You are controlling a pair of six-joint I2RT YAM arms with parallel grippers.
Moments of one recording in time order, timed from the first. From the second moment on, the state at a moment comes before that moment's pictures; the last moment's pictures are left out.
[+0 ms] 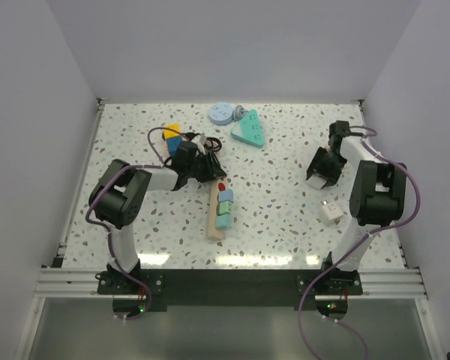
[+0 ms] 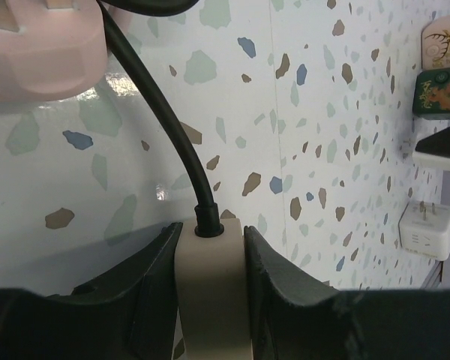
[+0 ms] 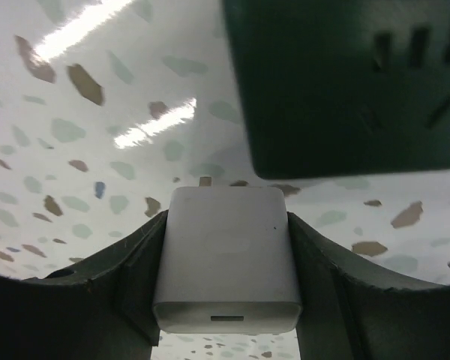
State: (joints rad) left arm -0.44 1.92 0.96 0.32 0.34 -0.72; right arm -0.09 1.89 1.34 -0.80 -0.07 0.44
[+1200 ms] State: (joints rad) left arm -0.43 1.93 0.95 0.35 0.37 -0.81; right arm 0.25 1.66 1.17 -0.51 -0.45 0.55
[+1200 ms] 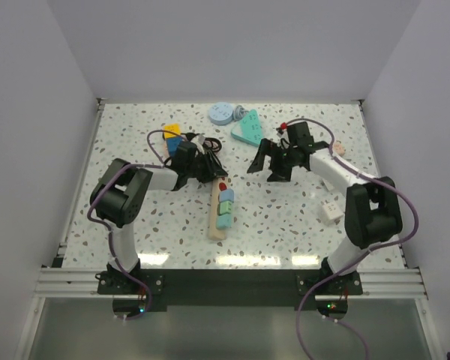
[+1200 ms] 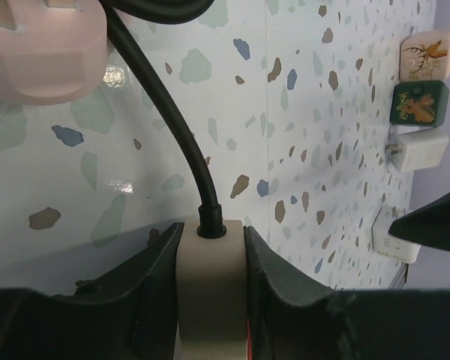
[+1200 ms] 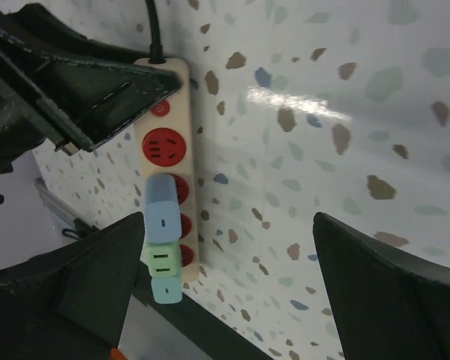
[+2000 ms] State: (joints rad) left arm -0.43 1.94 0.95 0.36 0.37 -0.85; right arm 0.52 1.87 1.16 -0.25 -0.58 0.69
